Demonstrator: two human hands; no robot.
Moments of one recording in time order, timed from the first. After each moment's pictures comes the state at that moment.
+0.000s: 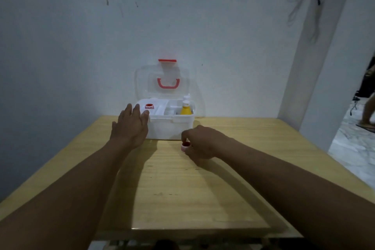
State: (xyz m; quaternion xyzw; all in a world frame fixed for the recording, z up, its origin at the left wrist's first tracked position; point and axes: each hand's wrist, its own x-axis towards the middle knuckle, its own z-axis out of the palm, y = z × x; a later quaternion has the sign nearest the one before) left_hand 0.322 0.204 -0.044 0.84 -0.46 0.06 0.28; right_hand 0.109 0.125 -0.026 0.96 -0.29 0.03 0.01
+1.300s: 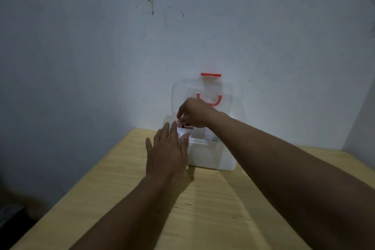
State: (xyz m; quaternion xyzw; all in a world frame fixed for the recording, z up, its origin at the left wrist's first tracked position) left_hand 0.325 0.196 -0.060 0.83 -0.44 0.11 0.34; right_hand 0.297 0.060 0.038 0.96 -0.21 0.14 -0.10
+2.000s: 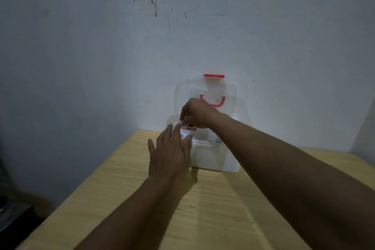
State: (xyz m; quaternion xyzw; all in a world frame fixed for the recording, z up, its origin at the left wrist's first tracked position) left_hand 0.328 0.195 -0.060 0.83 -0.44 0.11 0.32; right_hand 0.304 0.052 0.035 0.96 -0.21 0.15 -0.11
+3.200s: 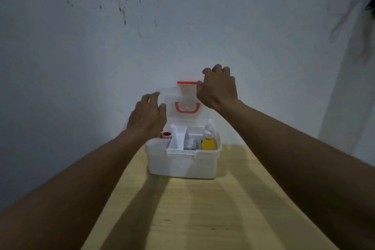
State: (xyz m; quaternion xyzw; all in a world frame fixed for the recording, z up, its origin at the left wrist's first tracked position) left_hand 0.370 0.140 0.035 0.79 -0.48 0.12 0.36; right_hand 0.217 0.023 0.104 0.83 -0.40 0.37 0.11
